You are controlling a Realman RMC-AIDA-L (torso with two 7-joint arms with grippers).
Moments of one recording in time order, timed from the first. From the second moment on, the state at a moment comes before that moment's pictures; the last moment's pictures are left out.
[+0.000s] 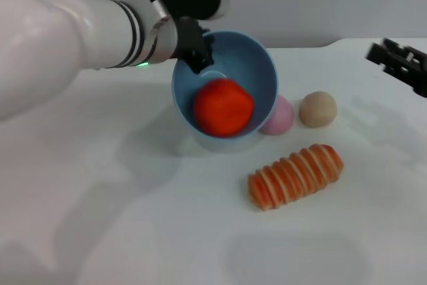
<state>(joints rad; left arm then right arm) -0.61 -2.07 1.80 1.36 2.77 0.82 -2.53 0.36 2.06 -0.68 -0.65 -1.55 -1.50 1.54</state>
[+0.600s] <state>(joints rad) -0.32 -2.07 2.16 1.38 2.89 -0.04 -2.01 0.29 2.04 -0.60 -0.54 -1.56 -1.49 1.48</state>
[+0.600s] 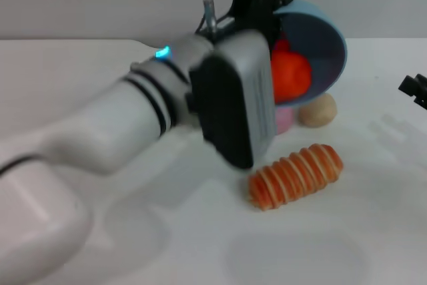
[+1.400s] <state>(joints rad) -0.32 -2.07 2.05 1.38 2.52 0.07 -2.02 0.31 2.05 -0.57 -0.53 -1.56 -1.46 1.46</state>
